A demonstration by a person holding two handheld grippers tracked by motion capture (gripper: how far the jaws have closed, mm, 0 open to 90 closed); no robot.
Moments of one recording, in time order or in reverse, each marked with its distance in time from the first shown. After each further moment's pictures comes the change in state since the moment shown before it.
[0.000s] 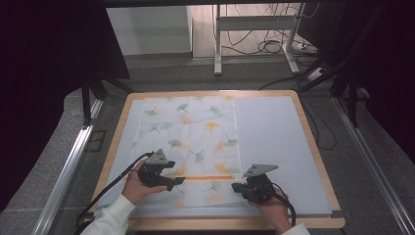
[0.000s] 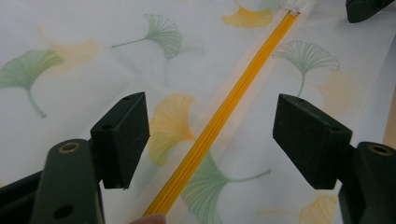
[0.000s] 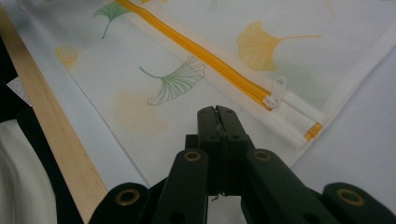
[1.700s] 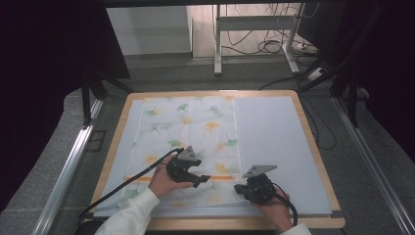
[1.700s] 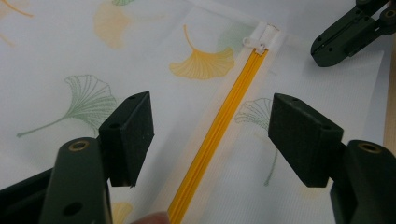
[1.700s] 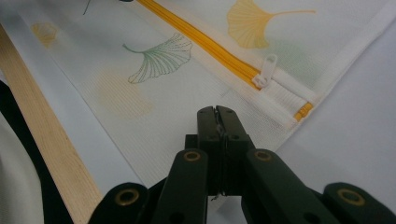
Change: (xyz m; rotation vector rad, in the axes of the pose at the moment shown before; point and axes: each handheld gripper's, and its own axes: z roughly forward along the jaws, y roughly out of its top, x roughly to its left) left arm -0.025 0.046 0.053 0.020 -0.074 0.056; right arm -0.005 -0.004 0.004 0.061 -0.027 -0.010
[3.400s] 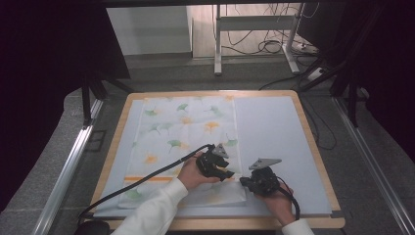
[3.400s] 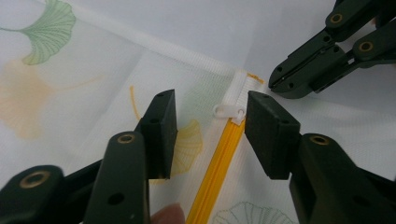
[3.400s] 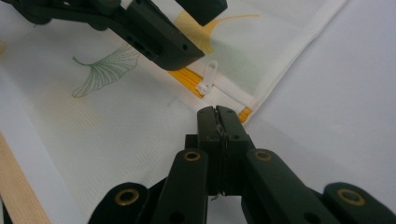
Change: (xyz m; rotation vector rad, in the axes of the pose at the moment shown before) left arm -0.017 0.054 0.066 0.102 -0.065 0.065; right arm -0.025 0.003 0.001 -0.011 -0.061 0.045
